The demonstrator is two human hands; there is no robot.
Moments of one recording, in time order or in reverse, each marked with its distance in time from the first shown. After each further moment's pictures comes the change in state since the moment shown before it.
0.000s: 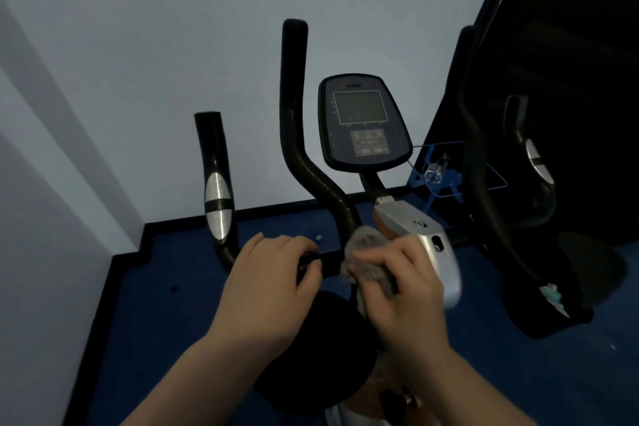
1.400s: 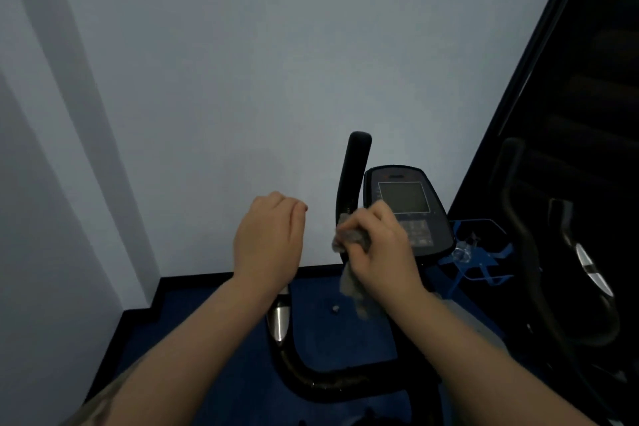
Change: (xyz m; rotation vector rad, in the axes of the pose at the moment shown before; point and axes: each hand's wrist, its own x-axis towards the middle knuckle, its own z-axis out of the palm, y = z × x) left_hand 0.128 -0.071 -0.062 -0.017 0.485 0.007; right_hand 0.157 -0.029 0.083 -0.062 -0.140 -0.174
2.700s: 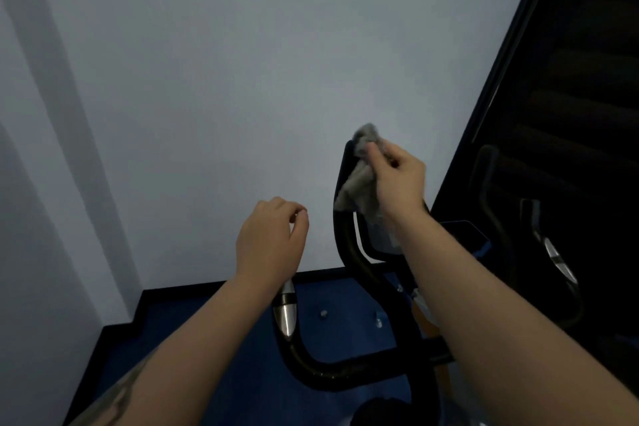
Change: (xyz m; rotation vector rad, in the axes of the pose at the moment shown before) left_hand 0.004 -0.005 -0.003 -0.068 -0.009 -0.014; right_hand 0.086 -0.009 -0.020 0.577 0.415 0.437
